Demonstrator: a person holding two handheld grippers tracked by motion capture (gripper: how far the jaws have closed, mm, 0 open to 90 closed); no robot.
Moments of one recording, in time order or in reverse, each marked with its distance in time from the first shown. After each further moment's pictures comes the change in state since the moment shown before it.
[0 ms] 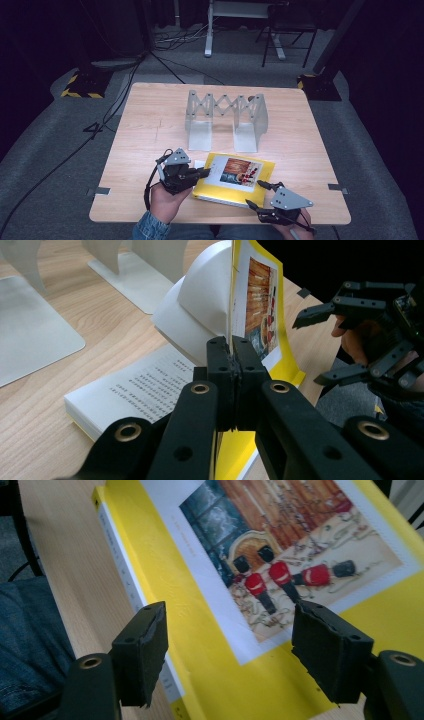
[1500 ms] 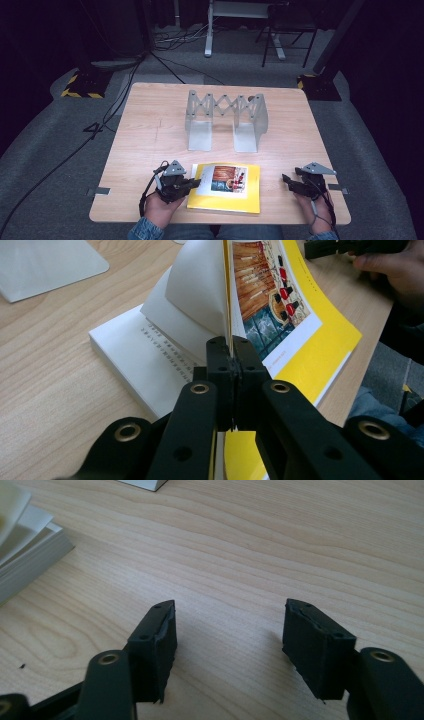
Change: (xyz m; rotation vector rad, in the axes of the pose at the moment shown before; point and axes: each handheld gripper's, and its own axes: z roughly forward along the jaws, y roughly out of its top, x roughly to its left) left arm 0.024 -0.048 0.013 0.095 0.064 -0.015; right arm -0.116 -0.083 -0.003 0.262 -0.314 0.415
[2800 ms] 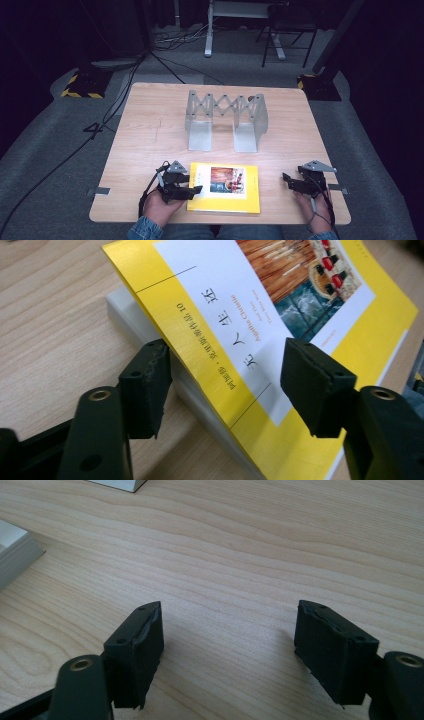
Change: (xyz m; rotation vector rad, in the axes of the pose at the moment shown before) left arm 0.018 -0.012 0.020 0.097 0.029 -0.060; right arm -0.008 0.003 0.005 0.020 -0.022 0.050
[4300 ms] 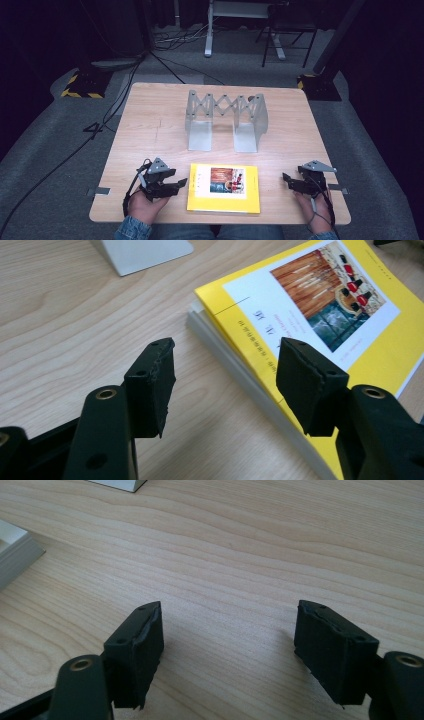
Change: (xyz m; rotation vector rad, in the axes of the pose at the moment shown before) left arm 0.013 -0.007 -0.036 -0.085 0.121 0.035; right arm 0.000 0.000 0.000 0.000 0.000 0.000
